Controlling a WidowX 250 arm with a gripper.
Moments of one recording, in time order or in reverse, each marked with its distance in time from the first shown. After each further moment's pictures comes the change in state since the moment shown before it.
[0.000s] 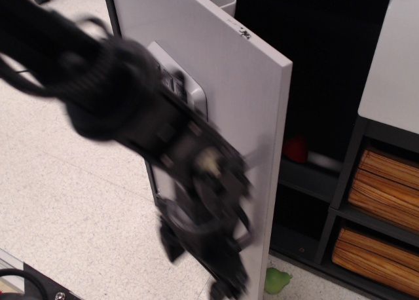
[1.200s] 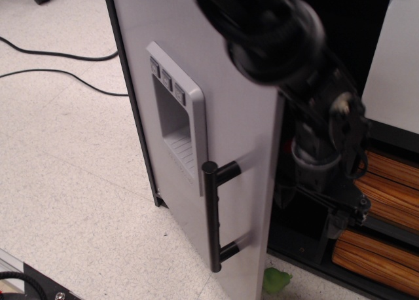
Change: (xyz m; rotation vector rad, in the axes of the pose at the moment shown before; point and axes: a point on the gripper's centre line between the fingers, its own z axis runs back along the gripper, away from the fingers) arm 0.117 -0.012 0.004 -0.059 -0.144 0.178
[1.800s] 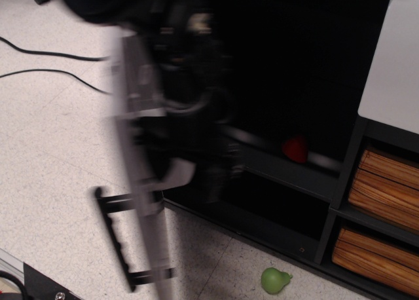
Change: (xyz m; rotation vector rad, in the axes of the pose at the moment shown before) arm -0.060 0.099 0.048 0.081 0.152 0.213
